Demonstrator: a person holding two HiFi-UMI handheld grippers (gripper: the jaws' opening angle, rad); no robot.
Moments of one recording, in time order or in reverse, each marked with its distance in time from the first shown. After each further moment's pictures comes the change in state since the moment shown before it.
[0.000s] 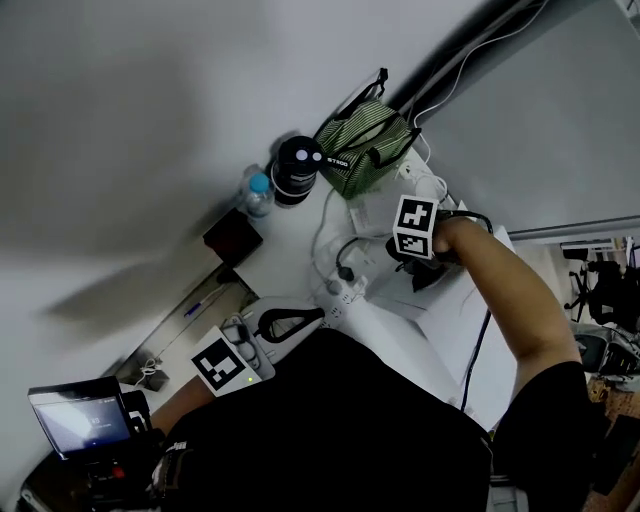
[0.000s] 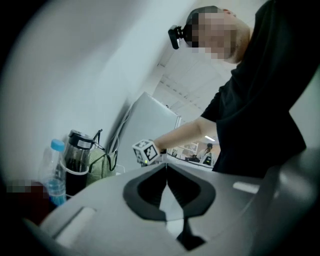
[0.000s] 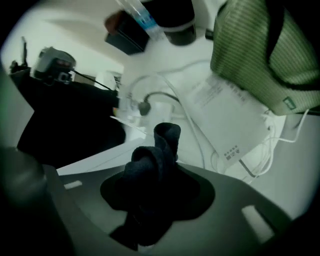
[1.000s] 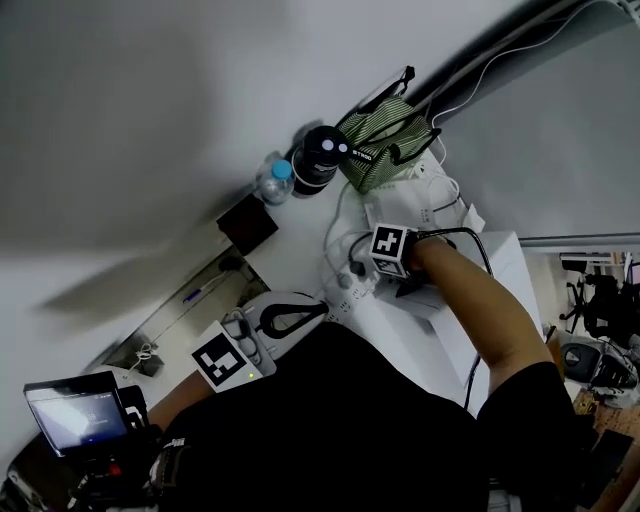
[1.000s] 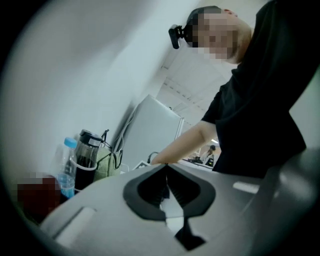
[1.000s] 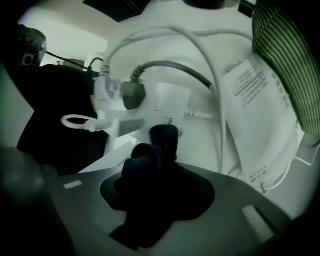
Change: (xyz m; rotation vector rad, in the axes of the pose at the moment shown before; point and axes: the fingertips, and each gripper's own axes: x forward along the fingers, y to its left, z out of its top) left arm -0.020 0.003 -0.003 -0.016 -0.016 0.035; right arm 0.074 0.001 0.026 -0.015 0.168 -0.089
